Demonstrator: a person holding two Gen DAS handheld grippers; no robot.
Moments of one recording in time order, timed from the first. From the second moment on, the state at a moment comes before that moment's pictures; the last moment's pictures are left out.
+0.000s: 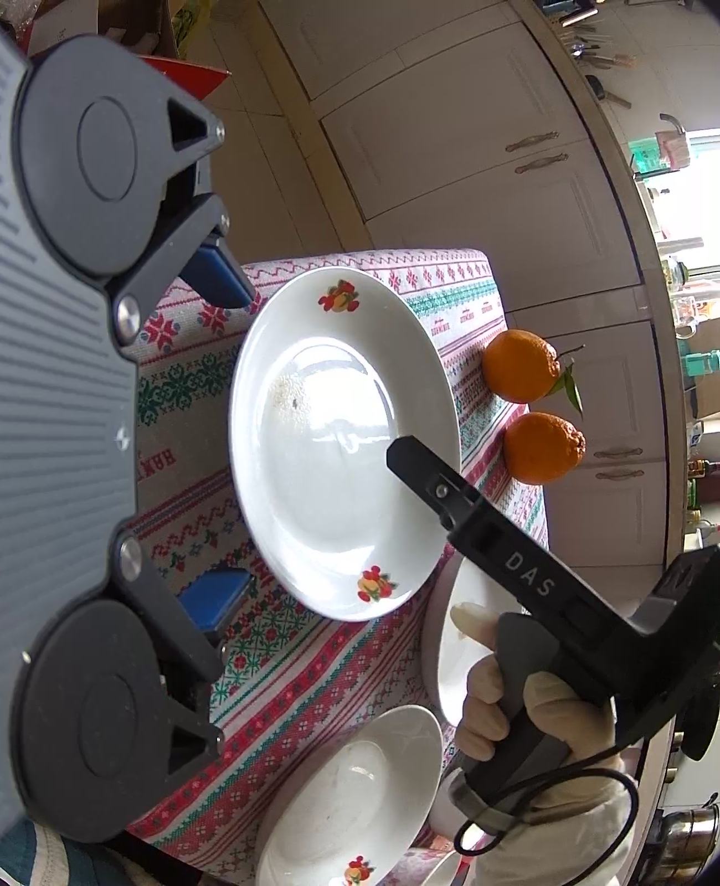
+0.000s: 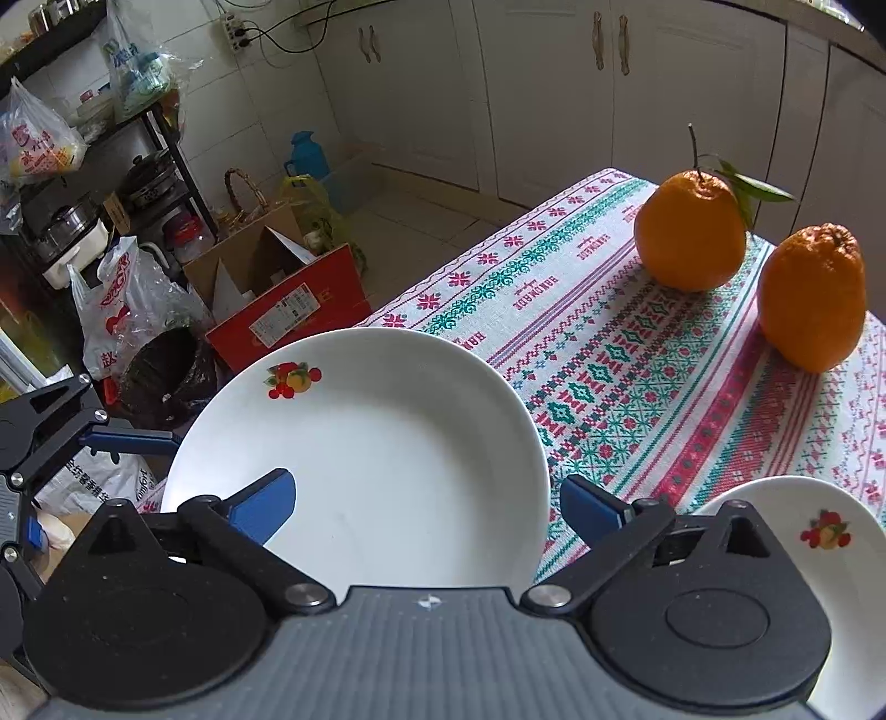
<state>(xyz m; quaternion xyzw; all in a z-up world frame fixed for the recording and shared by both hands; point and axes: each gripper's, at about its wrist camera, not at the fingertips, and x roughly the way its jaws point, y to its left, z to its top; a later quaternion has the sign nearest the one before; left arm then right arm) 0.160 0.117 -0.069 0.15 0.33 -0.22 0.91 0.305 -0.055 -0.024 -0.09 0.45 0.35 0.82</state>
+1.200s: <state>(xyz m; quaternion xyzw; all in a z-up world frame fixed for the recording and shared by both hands) 0.066 0.015 -0.080 0.13 0.33 -0.31 0.88 0.105 -0.205 0.002 -0.07 0.42 0.20 0.88</state>
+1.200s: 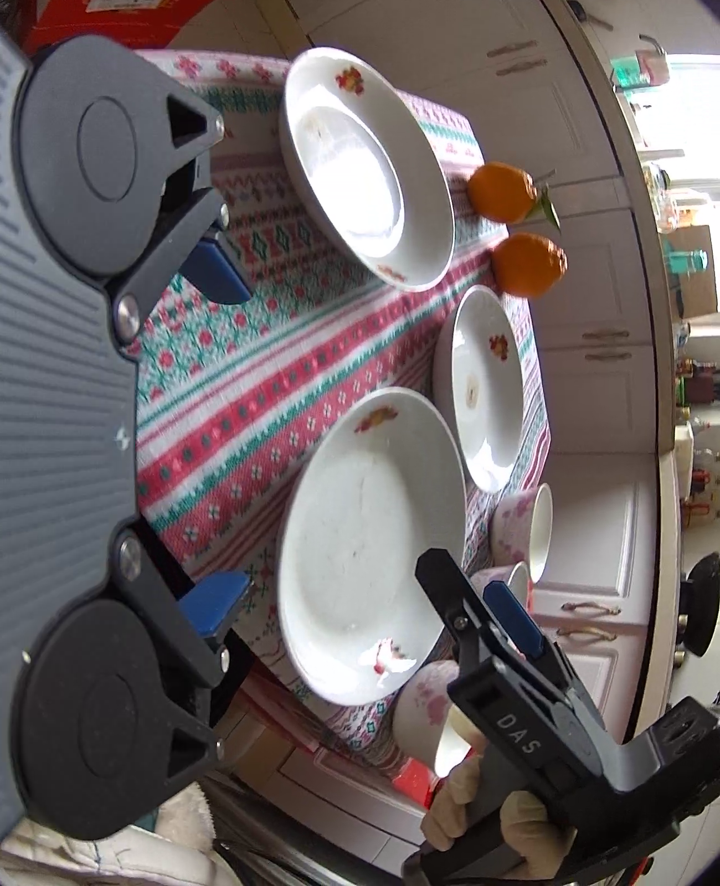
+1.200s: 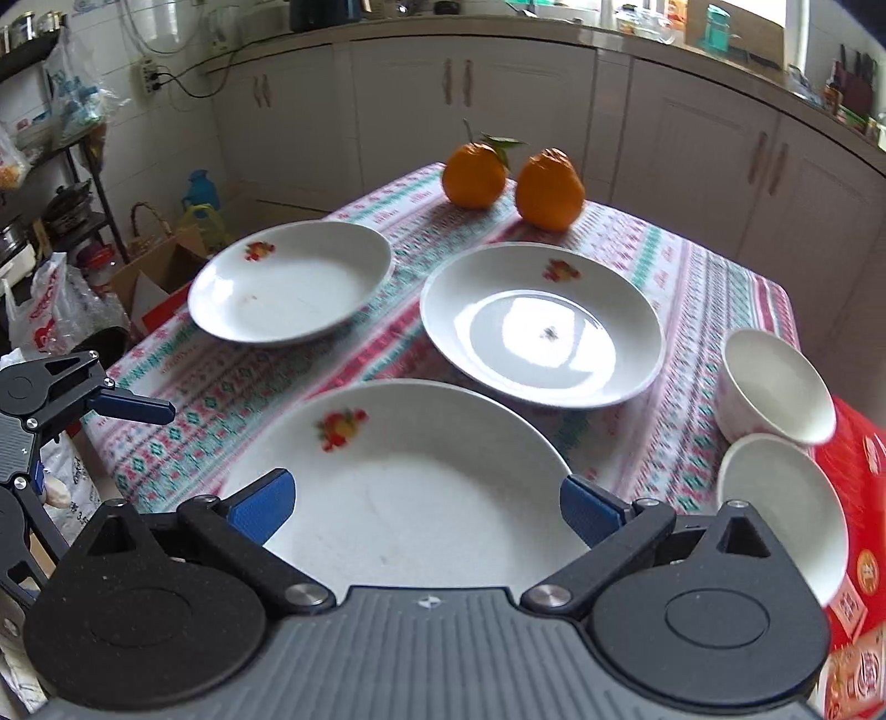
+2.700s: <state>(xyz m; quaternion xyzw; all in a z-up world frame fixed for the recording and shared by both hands) 0.084 -0.018 -0.096 0.14 0.31 -0.43 0.84 0.153 -0.243 -0.036 0.02 0.50 0.23 0.83</state>
